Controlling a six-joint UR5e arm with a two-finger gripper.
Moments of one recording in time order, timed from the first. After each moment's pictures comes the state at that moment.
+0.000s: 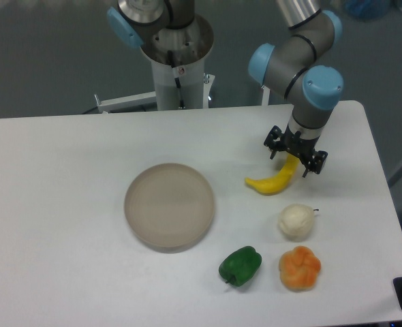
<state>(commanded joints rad) 2.62 -1.93 -1.94 -0.82 1.51 1.41</state>
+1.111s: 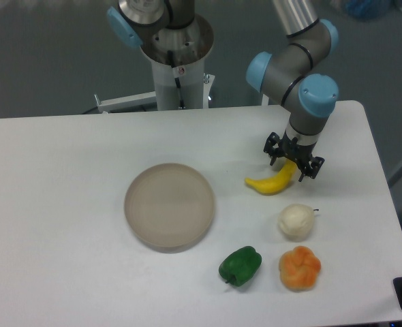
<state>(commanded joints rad) 2.62 -1.97 -1.94 -0.77 1.52 1.41</state>
